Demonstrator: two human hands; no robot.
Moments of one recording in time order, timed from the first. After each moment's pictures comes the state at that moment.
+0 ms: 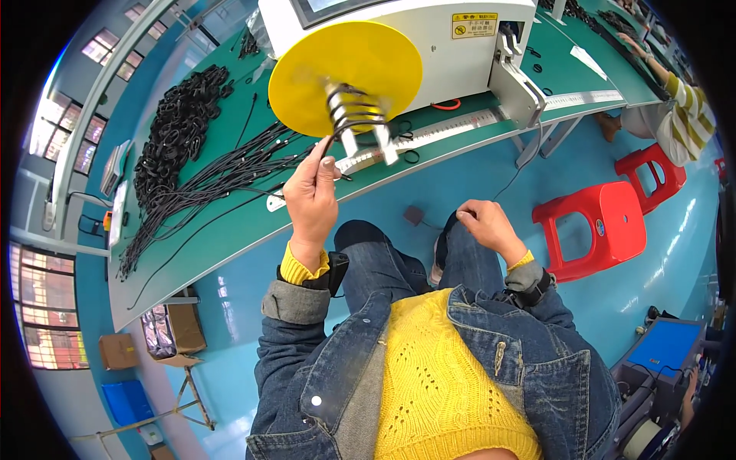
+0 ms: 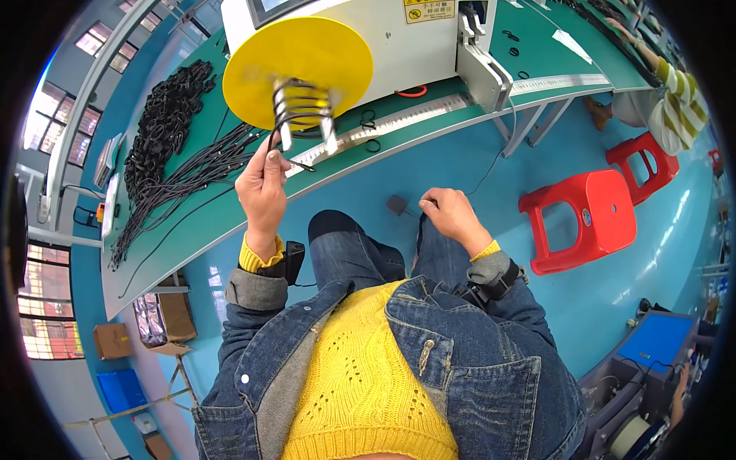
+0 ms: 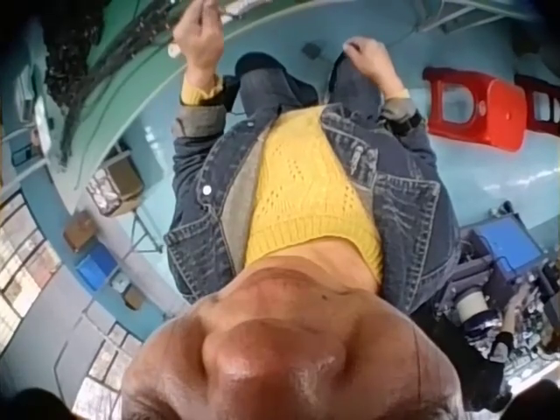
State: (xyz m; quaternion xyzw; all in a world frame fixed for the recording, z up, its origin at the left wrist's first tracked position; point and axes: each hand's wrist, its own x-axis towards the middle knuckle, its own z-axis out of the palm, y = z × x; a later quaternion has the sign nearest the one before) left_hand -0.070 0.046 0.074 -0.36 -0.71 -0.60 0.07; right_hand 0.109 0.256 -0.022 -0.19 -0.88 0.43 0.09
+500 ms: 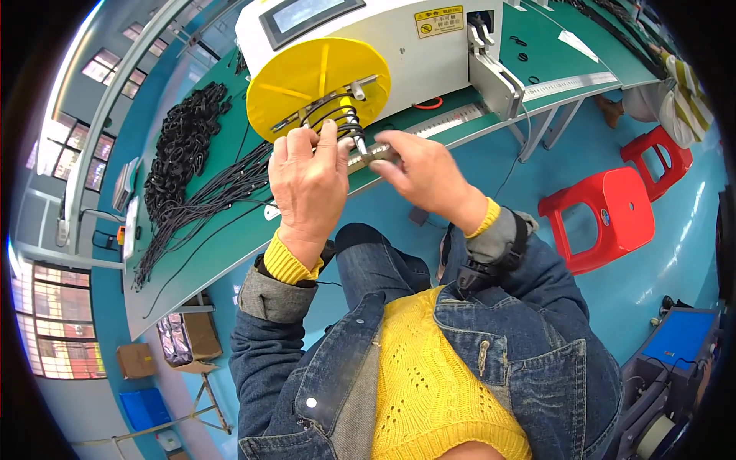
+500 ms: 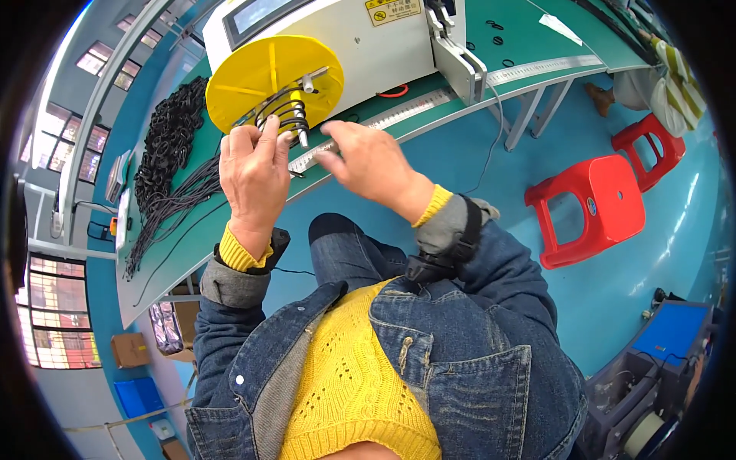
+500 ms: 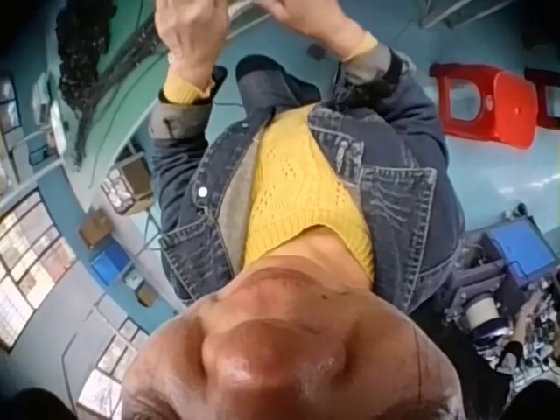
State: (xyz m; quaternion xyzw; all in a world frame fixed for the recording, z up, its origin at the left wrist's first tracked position) left_hand -0.041 0.086 0.136 -0.48 -0.76 -0.11 0.43; right_hand 0.037 0.226 0.073 0.01 -0.84 0.36 0.40
